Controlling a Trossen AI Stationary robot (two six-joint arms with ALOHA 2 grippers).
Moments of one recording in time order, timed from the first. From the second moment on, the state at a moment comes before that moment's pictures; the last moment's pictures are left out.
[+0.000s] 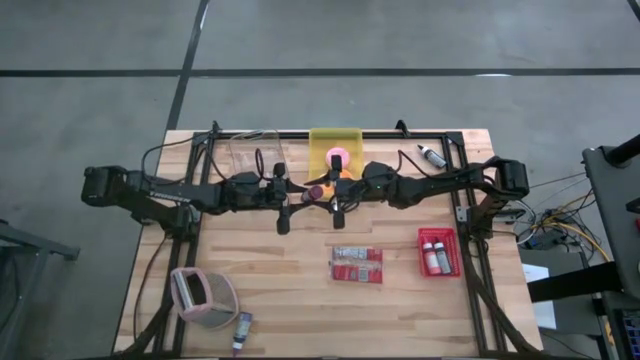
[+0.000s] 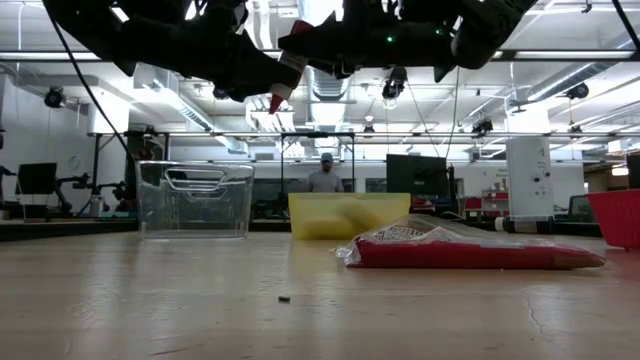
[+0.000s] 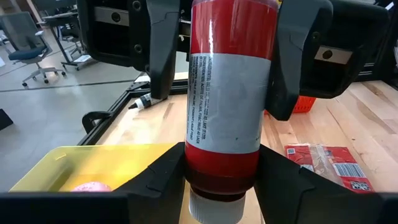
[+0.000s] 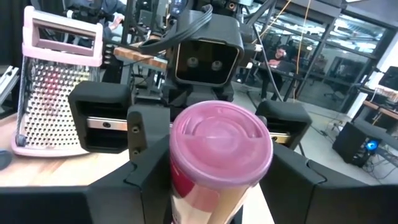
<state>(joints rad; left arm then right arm) 0.08 1.29 0.58 0.49 -0.04 0.13 -0.11 1.70 0.95 0.75 -0.14 -0.25</state>
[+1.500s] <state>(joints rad) 0.08 1.29 0.58 0.51 -0.11 0.10 -0.11 1.70 0.94 0.75 -0.14 -0.25</state>
